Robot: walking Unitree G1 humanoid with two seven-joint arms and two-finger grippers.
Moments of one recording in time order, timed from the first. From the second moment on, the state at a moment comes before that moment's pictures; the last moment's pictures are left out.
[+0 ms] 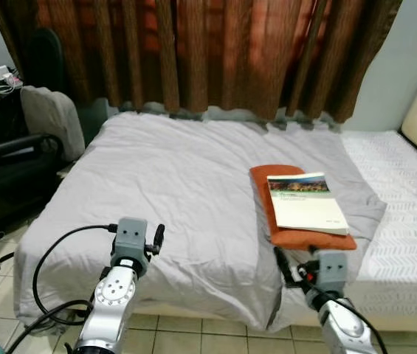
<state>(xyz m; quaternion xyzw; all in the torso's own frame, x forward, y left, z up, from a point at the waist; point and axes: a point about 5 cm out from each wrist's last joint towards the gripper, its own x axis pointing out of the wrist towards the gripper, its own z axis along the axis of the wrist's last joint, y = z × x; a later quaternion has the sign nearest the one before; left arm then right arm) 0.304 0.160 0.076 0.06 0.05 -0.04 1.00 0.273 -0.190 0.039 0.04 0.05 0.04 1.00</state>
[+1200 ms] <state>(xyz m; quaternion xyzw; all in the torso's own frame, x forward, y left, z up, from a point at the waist) 0.297 0.140 0.087 0.02 0.03 -0.07 1.00 0.266 -0.186 0.035 0.05 0.07 0.05 1.00</state>
